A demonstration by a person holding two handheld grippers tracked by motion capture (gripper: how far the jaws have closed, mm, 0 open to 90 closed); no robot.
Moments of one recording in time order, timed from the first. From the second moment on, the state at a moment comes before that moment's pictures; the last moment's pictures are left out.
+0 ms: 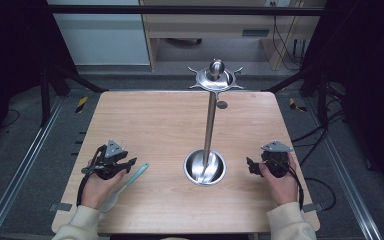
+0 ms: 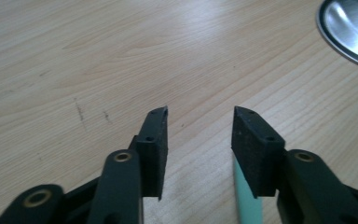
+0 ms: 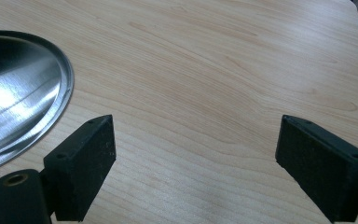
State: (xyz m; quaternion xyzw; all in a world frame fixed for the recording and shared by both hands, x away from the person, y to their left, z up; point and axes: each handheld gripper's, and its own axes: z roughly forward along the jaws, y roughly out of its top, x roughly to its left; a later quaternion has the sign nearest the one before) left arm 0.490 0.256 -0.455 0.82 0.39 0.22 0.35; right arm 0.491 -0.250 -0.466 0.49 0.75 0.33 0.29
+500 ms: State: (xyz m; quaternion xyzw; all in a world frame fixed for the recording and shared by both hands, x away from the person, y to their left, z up) left arm 0.498 0.249 -0.468 0.85 0.37 0.18 0.32; right arm 0.493 -0.244 -0.470 0.48 0.76 0.32 0.29
